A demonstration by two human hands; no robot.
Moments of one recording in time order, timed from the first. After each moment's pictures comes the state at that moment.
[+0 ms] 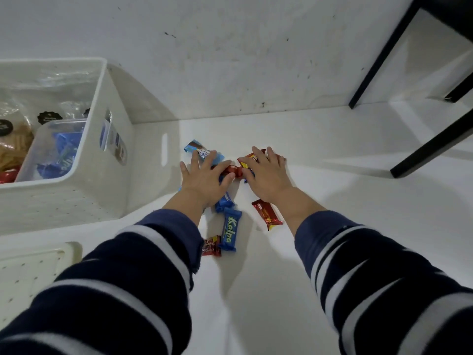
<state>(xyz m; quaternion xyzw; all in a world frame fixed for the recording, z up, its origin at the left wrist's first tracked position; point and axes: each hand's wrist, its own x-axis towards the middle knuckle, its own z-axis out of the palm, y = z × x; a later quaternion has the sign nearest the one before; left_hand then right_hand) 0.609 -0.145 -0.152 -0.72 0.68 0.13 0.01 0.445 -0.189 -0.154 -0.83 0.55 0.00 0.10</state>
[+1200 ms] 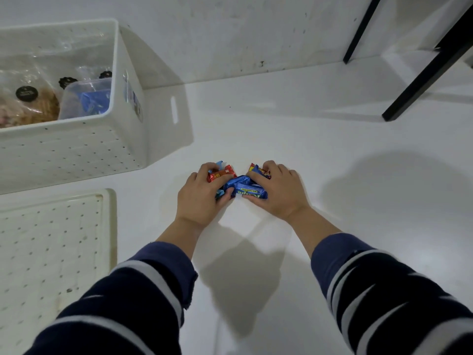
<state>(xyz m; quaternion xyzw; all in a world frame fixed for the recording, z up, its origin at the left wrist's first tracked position) 0.620 0.020 -0.171 -0.66 0.73 0.02 -0.18 0.414 -0.026 -0.181 -0.86 0.49 -0.10 -0.02</state>
